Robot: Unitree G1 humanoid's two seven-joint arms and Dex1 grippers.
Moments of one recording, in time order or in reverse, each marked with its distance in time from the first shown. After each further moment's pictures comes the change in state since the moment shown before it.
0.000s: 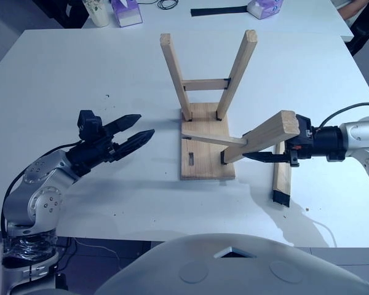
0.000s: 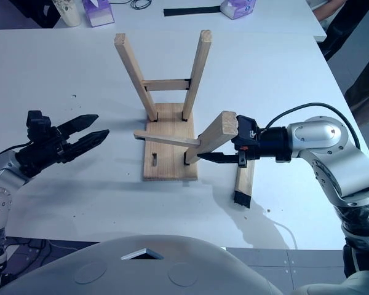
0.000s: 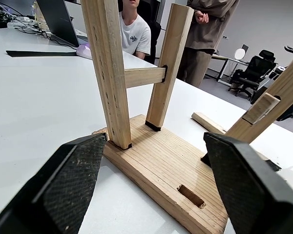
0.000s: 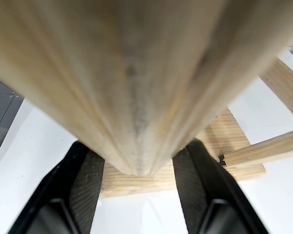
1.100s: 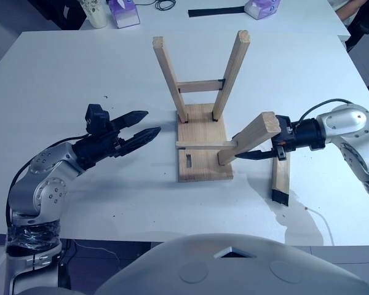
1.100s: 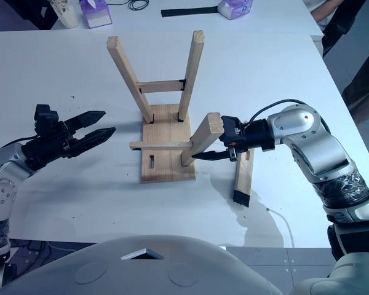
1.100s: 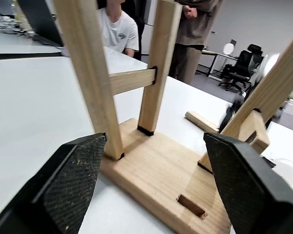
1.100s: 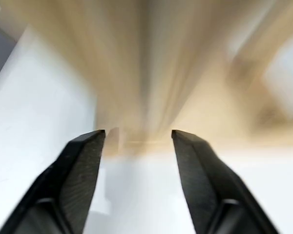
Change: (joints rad) left arm -0.075 0.008 -0.046 0.025 0.022 0.021 -0.021; right arm -0.090 0.050 0.307 0.265 -0.203 -0.056 0.087
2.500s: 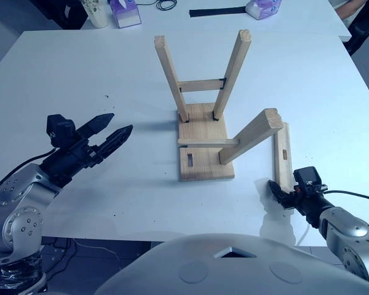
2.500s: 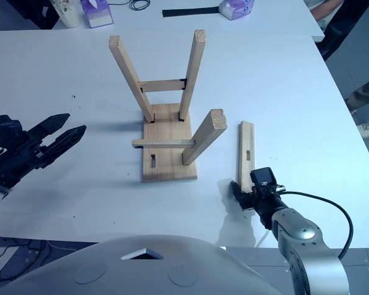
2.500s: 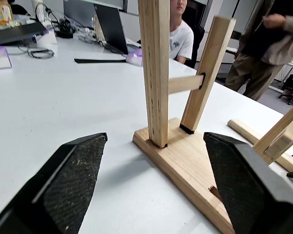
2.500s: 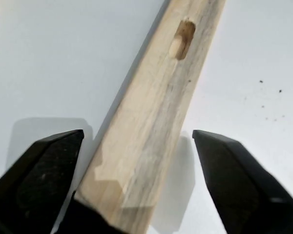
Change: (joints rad) left arm 0.223 -0.022 0.239 -0.177 -0.069 0.024 0.196; right arm 0.829 0.492 -0.495 -0.680 -0.141 0.657 -1.025
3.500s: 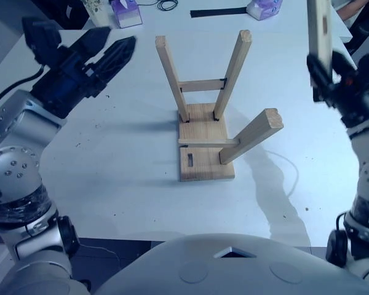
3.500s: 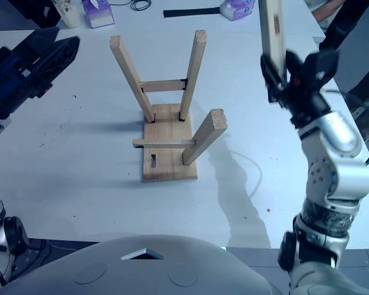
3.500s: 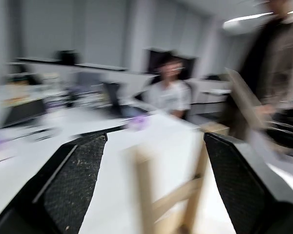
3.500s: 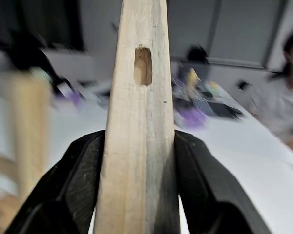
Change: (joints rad) left arm -0.647 0.021 -0.081 -0.006 -0.286 0.254 0.333; right arm -0.850 -0.056 -0.287 0.384 0.407 -0.377 0.200
